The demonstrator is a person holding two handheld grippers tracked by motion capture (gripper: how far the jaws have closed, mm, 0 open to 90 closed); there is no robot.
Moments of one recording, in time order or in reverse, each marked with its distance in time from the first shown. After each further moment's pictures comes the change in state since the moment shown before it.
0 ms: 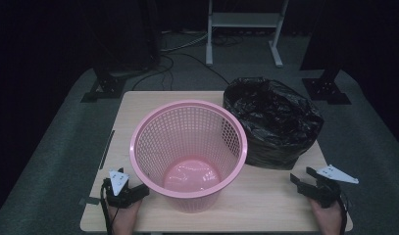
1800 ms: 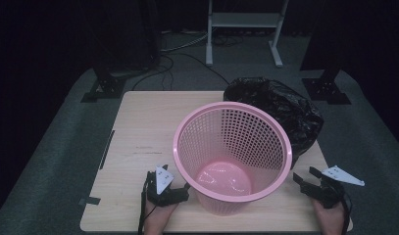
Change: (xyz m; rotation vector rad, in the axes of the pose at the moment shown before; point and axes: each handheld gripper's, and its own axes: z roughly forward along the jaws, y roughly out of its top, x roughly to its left) left arm -0.101 0.027 0.017 0.016 -0.286 0.154; right arm -0.005 -0.001 -0.007 -0.036 0.000 0.046
